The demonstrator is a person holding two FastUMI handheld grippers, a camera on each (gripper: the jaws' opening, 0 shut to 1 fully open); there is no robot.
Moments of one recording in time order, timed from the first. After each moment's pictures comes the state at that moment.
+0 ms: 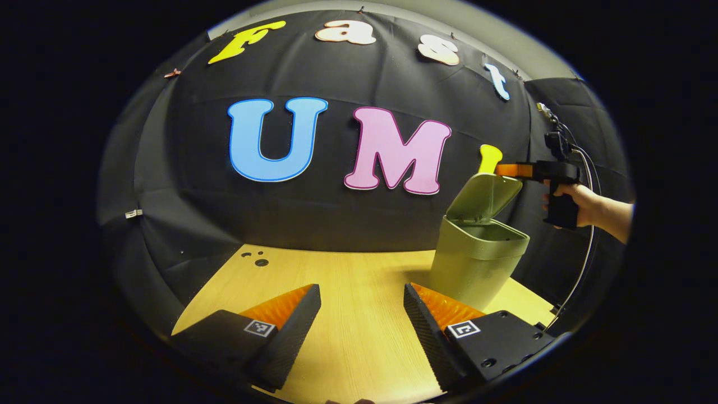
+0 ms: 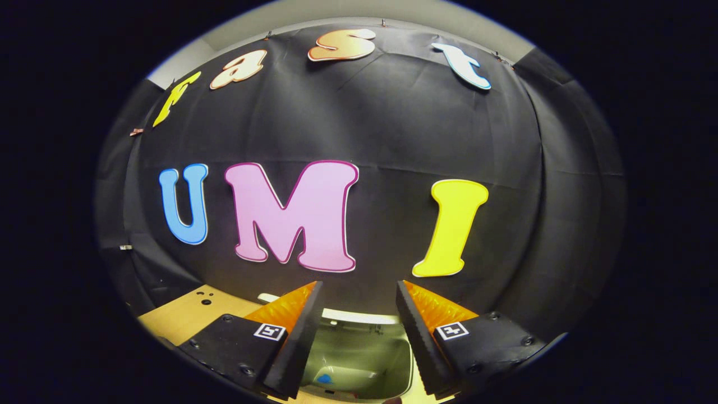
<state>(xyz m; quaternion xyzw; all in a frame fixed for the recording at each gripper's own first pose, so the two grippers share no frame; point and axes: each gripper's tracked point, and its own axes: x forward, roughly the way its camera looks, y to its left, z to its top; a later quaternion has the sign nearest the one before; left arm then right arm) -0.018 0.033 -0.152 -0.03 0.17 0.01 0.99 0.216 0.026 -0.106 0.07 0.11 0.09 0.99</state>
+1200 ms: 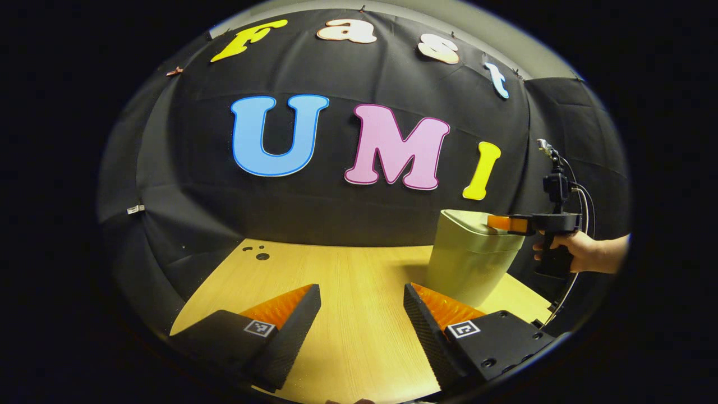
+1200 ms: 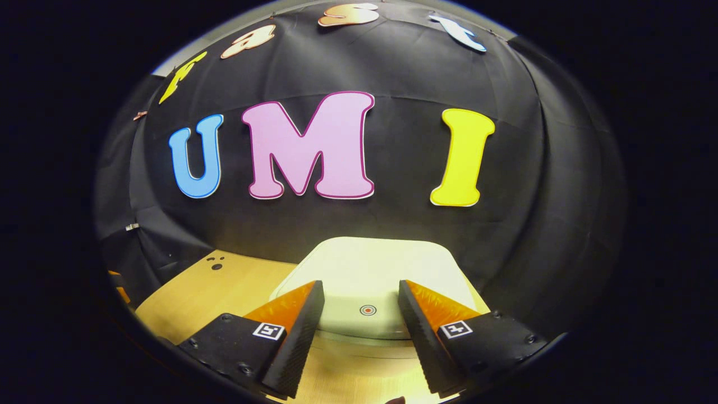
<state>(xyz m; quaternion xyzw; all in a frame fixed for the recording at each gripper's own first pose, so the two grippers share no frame) -0.035 0.031 -0.158 -0.03 0.18 0.01 0.98 0.146 0.069 -0.221 0.08 0.20 0.11 0.97</state>
